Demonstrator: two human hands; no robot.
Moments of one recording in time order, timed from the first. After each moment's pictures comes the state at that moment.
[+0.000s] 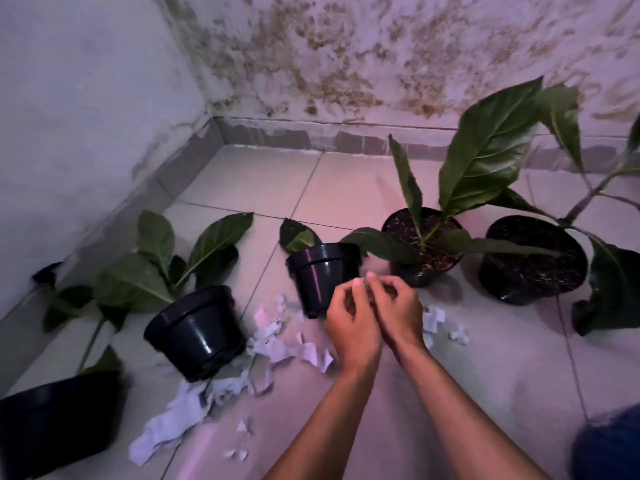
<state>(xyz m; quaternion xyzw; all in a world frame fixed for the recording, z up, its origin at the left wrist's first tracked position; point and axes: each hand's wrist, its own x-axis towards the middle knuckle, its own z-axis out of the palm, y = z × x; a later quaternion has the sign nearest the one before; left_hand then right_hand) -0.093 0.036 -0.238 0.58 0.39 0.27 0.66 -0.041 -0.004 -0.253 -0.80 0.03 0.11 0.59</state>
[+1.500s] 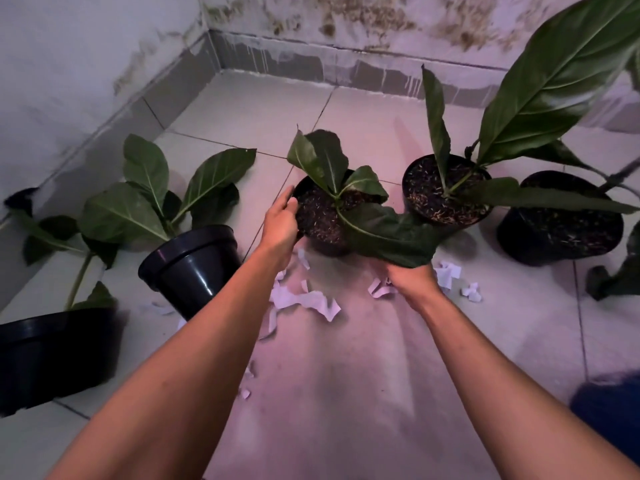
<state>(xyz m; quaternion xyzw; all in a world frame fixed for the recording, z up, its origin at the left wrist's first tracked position) -0.077 0.199 -0.255 0.54 0.40 0.13 0.73 -0.037 -0.005 -0.272 -0.79 0.03 0.31 0.54</state>
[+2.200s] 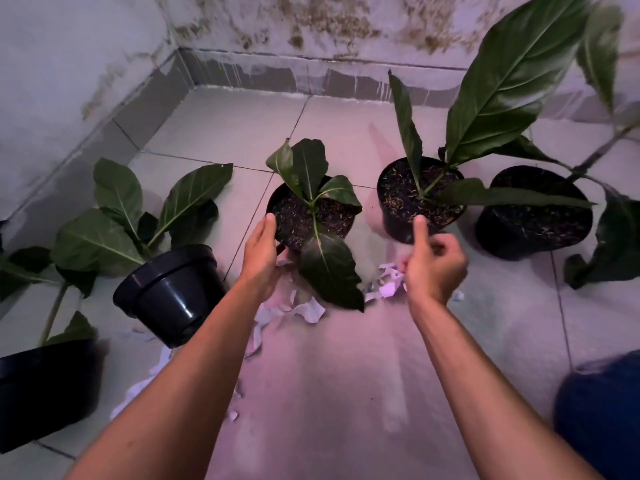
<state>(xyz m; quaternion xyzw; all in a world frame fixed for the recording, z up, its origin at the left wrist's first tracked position) -0.090 0.185 -0.266 0.50 0.40 0.10 0.76 -0.017 -0.024 -0.277 -0.72 0.21 -0.06 0.66</state>
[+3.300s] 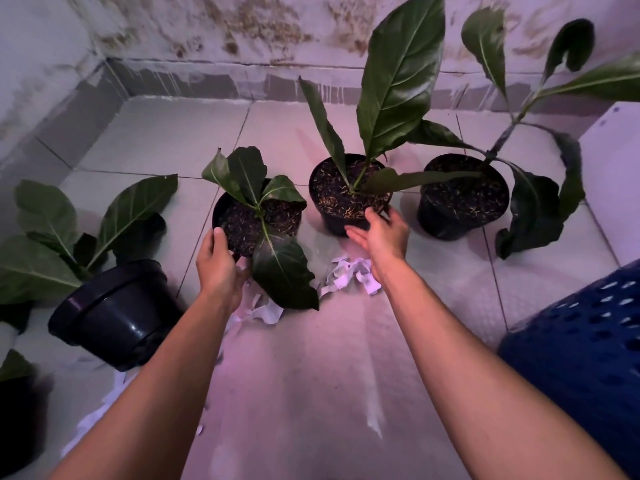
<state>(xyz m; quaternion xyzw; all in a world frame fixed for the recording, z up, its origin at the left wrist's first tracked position) -0.089 0.165 -0.272 0.44 0.43 0.21 0.76 0.022 -0.039 -0.269 -0.56 0.22 0.11 0.79</state>
